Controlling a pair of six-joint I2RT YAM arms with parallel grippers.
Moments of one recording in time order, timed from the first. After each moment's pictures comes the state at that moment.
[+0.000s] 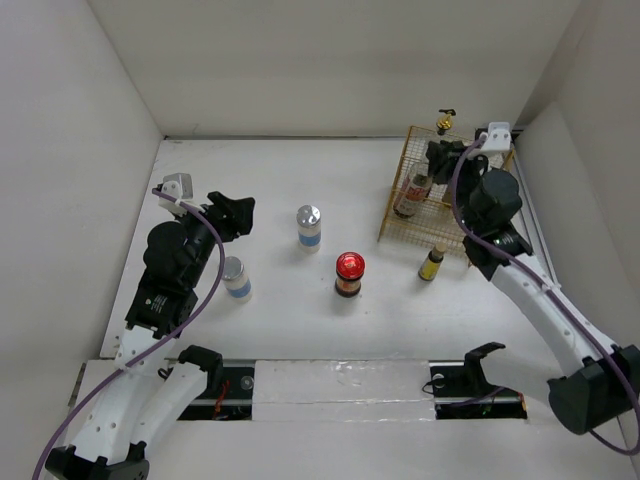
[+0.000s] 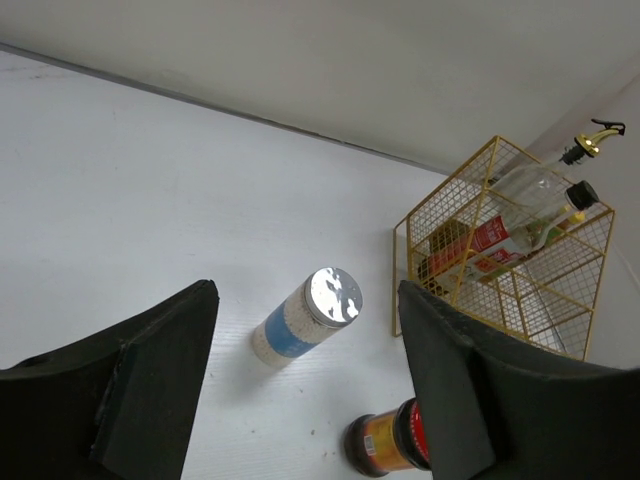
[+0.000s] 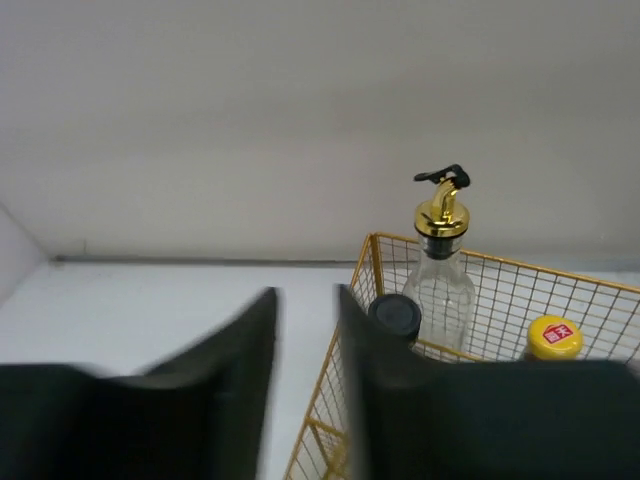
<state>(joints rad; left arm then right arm) -0.32 0.66 0.81 -0.20 -0.07 -0.51 0.35 1.12 0.99 0.31 0.22 0.13</state>
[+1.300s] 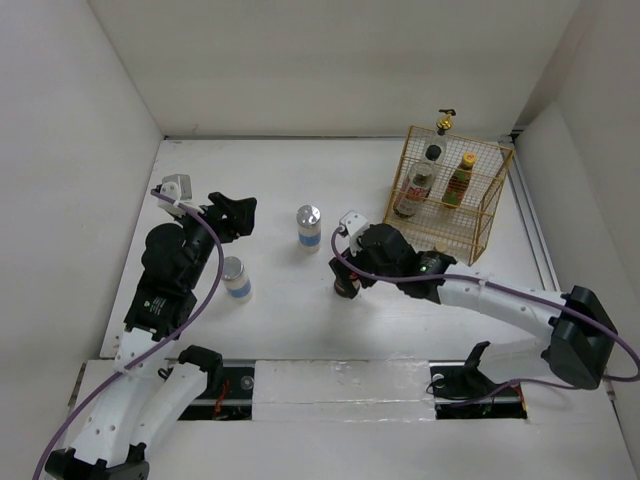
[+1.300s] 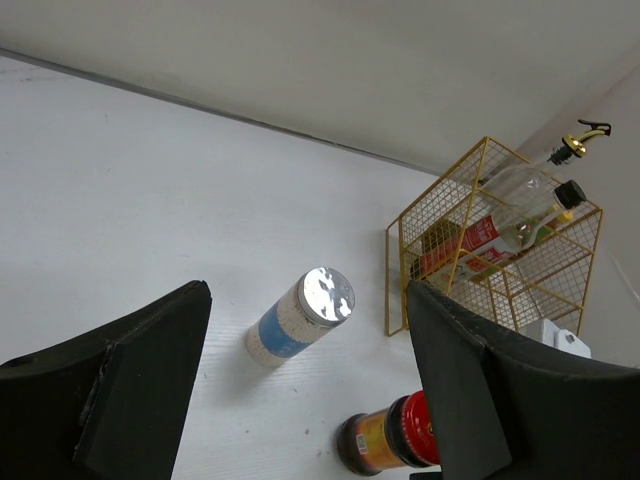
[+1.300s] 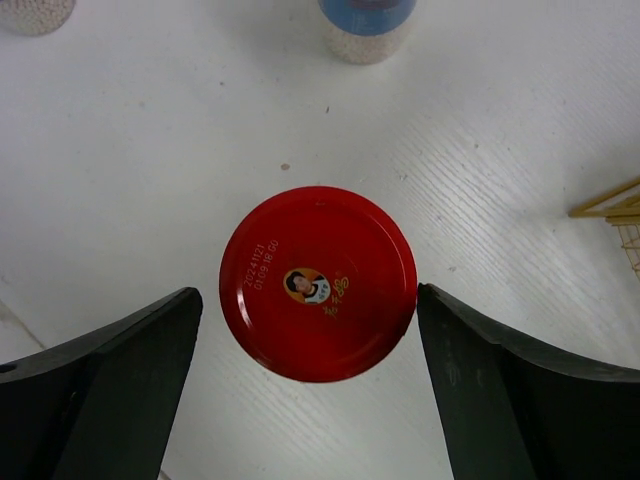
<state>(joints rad) -0.32 0.64 0.81 -0.20 -0.06 -0.52 0.91 1.30 0.90 -0.27 0.09 0.10</state>
